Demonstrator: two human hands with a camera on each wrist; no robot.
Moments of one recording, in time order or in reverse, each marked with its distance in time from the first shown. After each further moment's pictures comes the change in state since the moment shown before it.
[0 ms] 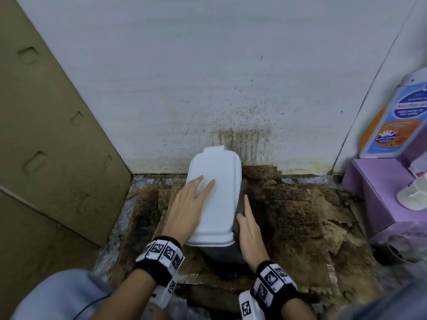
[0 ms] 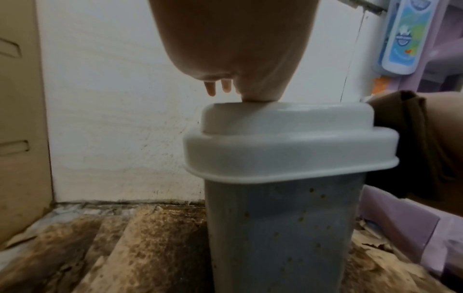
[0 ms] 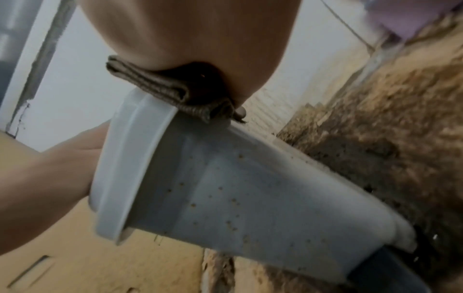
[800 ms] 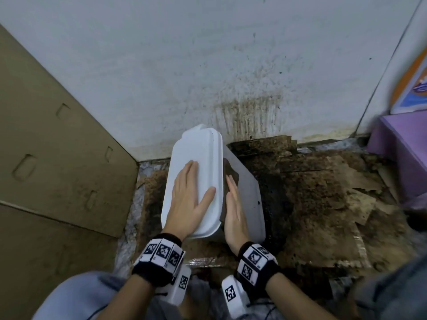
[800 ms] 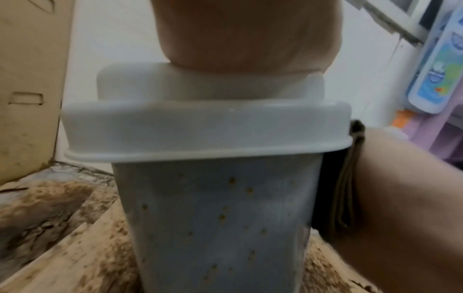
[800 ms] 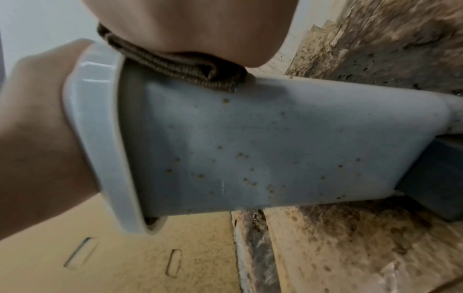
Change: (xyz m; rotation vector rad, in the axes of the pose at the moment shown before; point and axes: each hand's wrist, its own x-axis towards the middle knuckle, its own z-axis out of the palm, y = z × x) left_hand 0.003 -0.025 0.011 -0.390 0.009 -0.153; right_hand 0.039 0.028 0.084 0.266 0.068 -0.059
